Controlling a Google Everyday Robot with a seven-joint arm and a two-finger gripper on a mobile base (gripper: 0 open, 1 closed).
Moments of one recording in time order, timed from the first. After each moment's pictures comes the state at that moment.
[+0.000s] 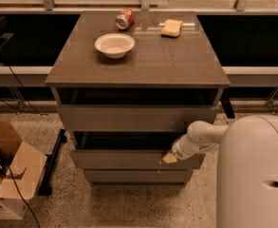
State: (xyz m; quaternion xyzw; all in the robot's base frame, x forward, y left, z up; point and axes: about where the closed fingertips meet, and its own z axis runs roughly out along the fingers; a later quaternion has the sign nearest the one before) arm 0.629 -0.150 0.420 -0.44 0.86 0.11 0.21
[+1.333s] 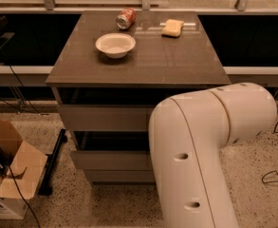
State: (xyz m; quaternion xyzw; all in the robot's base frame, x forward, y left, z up) arm 0.574 -0.155 0.396 -0.60 0.80 0.05 -0.02
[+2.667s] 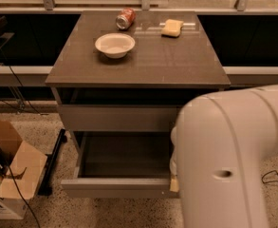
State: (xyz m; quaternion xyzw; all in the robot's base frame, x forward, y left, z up) arm 0.495 -0.159 0.421 -0.62 0.78 0.10 -0.04
